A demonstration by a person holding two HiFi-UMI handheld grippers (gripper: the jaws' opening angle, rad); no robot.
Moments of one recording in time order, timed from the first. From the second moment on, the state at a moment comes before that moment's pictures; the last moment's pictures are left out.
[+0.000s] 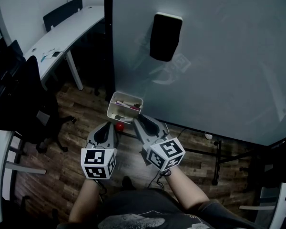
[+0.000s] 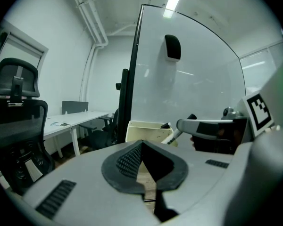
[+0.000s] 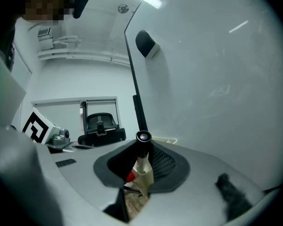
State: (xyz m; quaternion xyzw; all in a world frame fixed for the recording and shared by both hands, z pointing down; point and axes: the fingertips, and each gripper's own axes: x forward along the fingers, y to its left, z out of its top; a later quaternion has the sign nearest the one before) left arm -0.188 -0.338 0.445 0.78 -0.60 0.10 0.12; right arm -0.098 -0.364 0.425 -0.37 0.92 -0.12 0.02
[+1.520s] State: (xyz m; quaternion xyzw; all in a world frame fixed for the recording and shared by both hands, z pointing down) left arm -0.068 -0.143 0.399 0.77 -0.63 0.07 0.08; right arm 0.047 -0.164 0.383 -0.35 0.93 -0.10 0.05
